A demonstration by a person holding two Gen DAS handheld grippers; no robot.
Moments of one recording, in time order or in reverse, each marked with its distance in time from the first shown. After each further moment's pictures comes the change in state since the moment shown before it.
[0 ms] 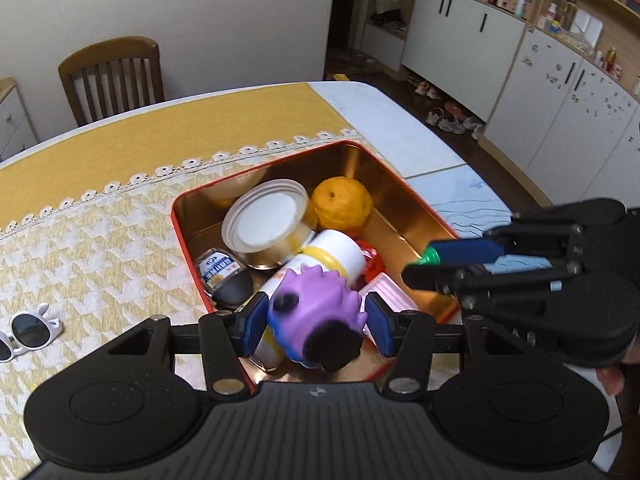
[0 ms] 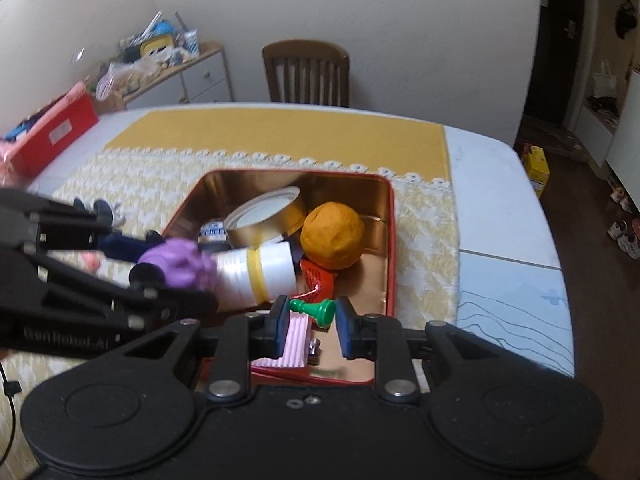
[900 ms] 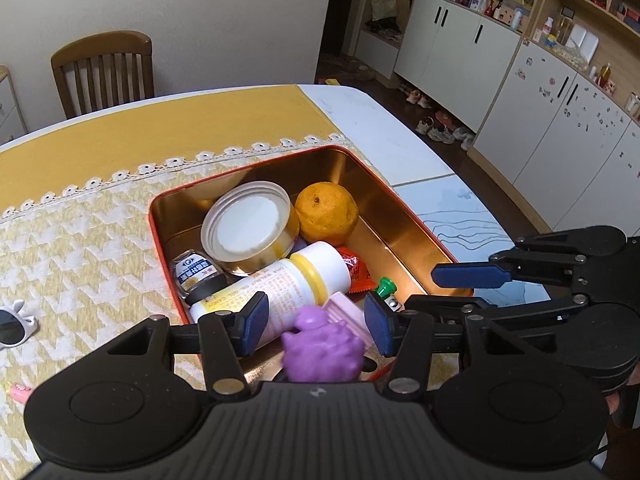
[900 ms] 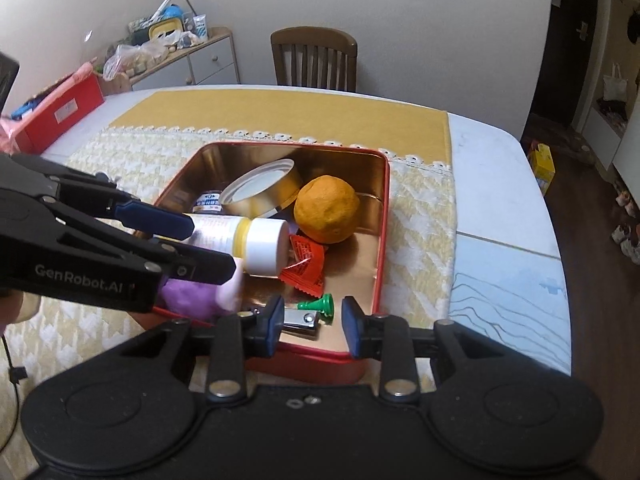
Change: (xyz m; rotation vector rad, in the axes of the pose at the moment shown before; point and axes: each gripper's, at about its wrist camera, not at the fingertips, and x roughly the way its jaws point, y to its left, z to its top) left arm 0.005 -0.005 -0.001 -0.033 -0.021 -0.054; right arm -0.009 -0.010 -0.011 0.000 0.016 0.022
